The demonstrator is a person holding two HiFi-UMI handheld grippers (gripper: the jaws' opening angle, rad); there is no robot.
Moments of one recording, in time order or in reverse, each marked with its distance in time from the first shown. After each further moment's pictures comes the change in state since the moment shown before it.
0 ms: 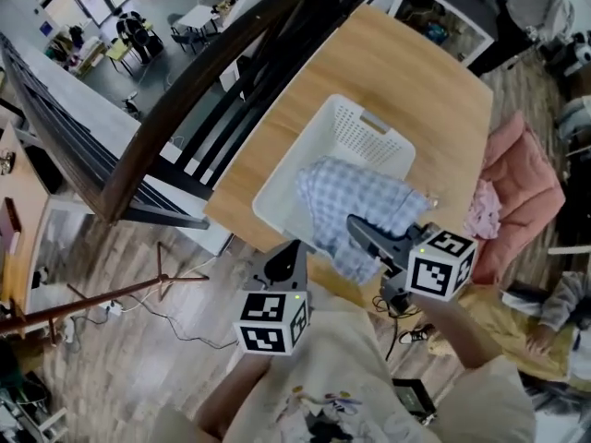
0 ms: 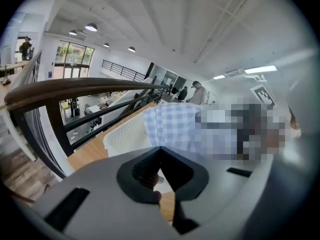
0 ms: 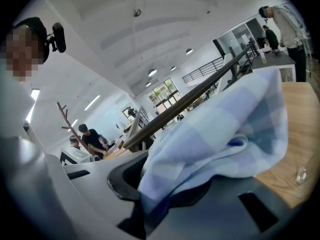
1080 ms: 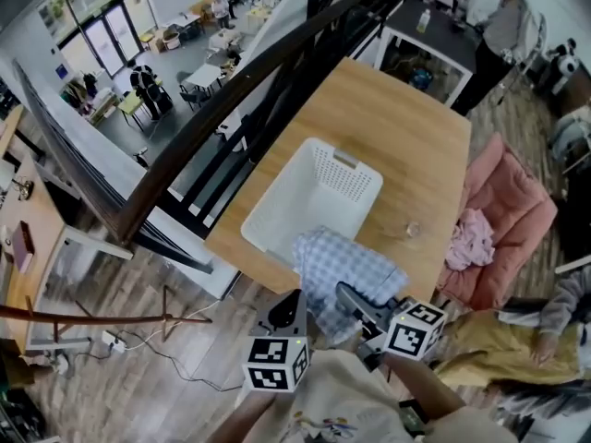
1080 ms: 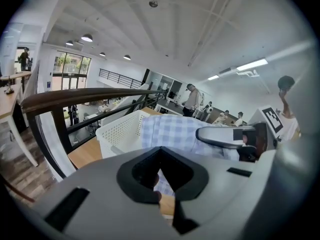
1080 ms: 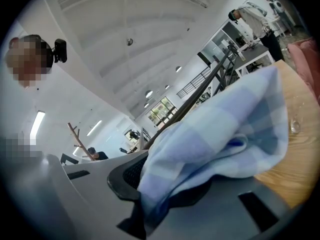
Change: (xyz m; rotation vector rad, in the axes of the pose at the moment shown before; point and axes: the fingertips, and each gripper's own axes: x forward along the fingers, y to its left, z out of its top) left arm -0.047 -0.074 -0.038 0.068 -0.066 0.008; right arm -0.087 0.034 -0.072 0.169 -0.247 0.040
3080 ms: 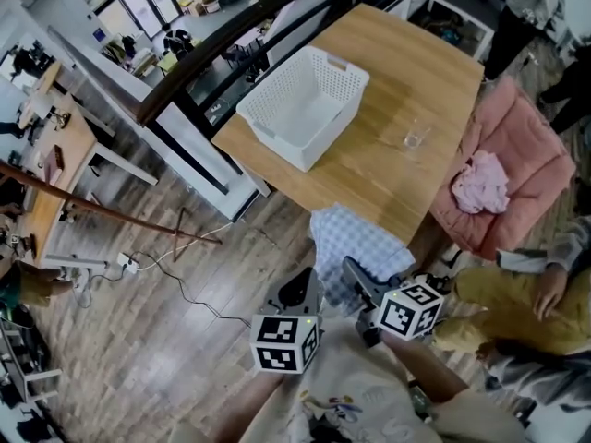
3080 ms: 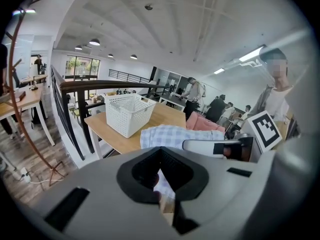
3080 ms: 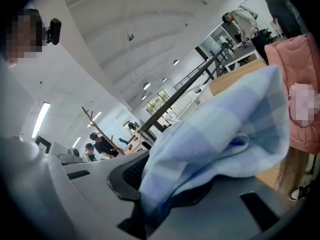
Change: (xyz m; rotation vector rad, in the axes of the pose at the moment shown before) left arm -0.128 -0.175 -0.179 -0.018 0.030 0.134; right arm -0.216 0.000 -0.164 0.001 0.092 -0.049
